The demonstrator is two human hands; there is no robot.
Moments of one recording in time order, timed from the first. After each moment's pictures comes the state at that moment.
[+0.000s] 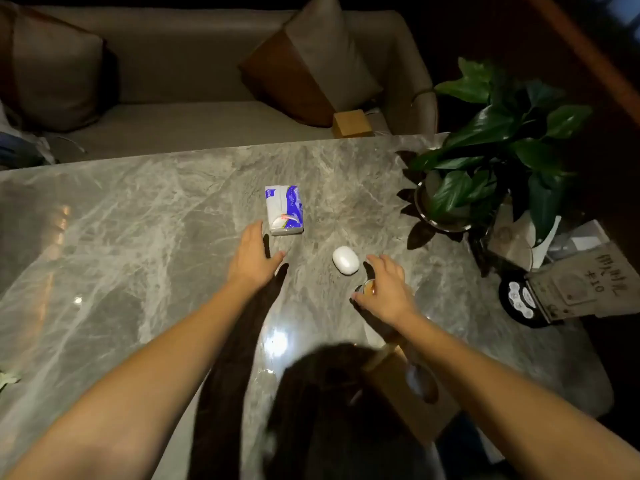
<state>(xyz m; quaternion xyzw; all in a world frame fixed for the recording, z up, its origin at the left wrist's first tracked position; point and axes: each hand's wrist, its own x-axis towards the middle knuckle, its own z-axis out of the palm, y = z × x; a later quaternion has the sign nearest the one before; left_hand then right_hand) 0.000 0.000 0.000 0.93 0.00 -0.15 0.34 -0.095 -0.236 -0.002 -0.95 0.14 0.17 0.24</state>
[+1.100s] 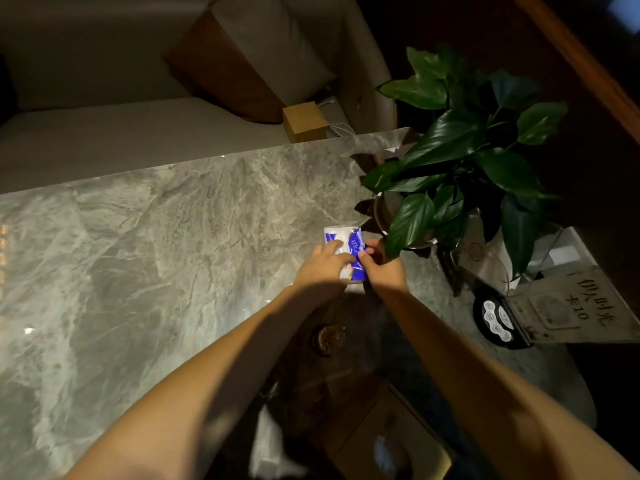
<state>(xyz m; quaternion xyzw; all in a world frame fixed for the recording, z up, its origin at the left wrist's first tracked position) 0.043 -0.201 -0.029 0.89 -0.28 -0.27 0.23 -0.008 -0.331 -0.053 -0.76 0.34 -0.05 0.55</state>
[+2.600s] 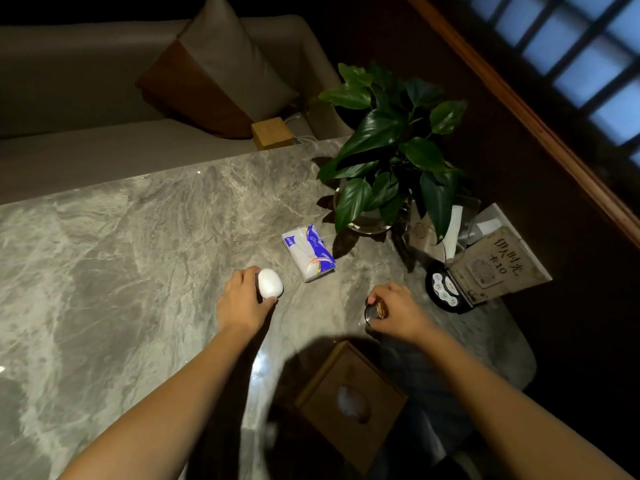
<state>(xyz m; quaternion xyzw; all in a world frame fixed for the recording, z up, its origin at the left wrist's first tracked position) -0.029 -0.115 -0.039 0.95 -0.08 -0.15 0.27 -0.145 -0.381 0.002 -0.93 0.17 0.22 0.22</state>
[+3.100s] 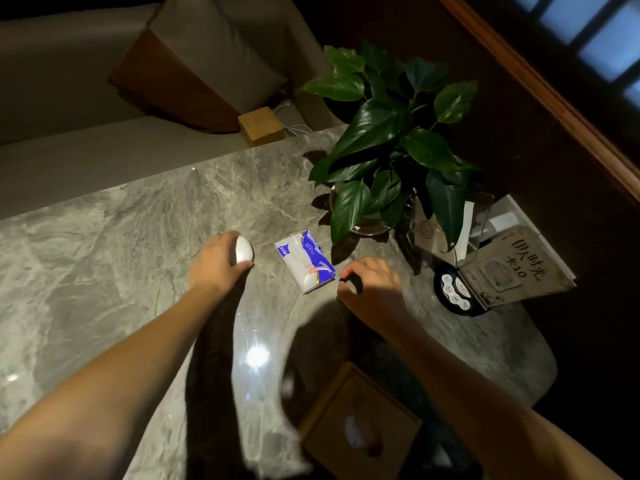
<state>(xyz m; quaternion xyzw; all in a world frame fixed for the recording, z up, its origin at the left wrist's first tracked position) 0.079 -0.116 -0.041 0.95 -0.13 -0.15 0.24 -0.089 -0.346 -0.007 -0.96 0.19 -0.01 0.22</state>
